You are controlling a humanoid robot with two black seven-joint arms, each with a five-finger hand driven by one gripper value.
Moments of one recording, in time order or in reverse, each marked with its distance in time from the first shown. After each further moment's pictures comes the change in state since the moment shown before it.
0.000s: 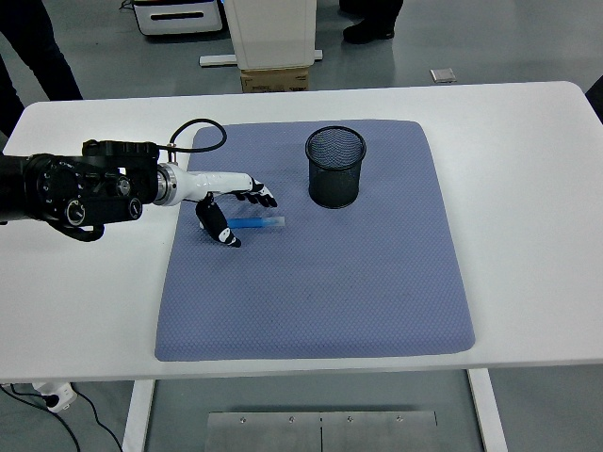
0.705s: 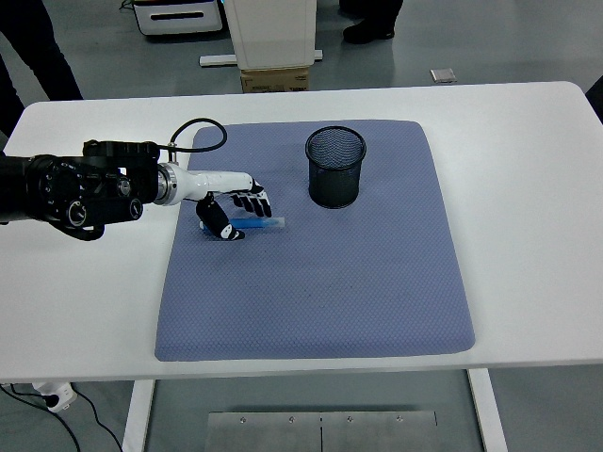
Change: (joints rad) left arm 0.008 -0.005 0.000 0.018 0.003 0.001 -0.009; right arm 0.000 0.000 0.000 0.000 0.000 0.000 0.000
